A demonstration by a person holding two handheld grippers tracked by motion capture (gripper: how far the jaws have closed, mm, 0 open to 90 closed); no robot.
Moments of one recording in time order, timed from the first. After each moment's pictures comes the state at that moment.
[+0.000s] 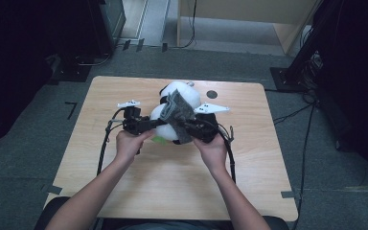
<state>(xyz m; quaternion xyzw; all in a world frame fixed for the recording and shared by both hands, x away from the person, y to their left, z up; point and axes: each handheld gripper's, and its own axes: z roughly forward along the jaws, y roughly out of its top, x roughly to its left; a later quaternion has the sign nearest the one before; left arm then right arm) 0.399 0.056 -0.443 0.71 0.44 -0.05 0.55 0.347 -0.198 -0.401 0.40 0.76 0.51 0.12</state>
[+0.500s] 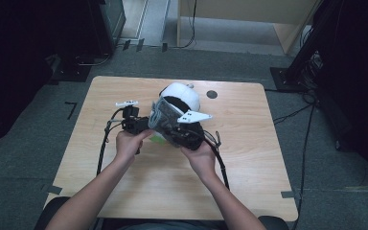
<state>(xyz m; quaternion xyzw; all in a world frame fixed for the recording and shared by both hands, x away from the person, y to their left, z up) 0.403 0.062 -0.445 0.69 0.46 -0.07 0.55 0.331 -0.158 -0.413 0.35 0.79 0.50 0.12</state>
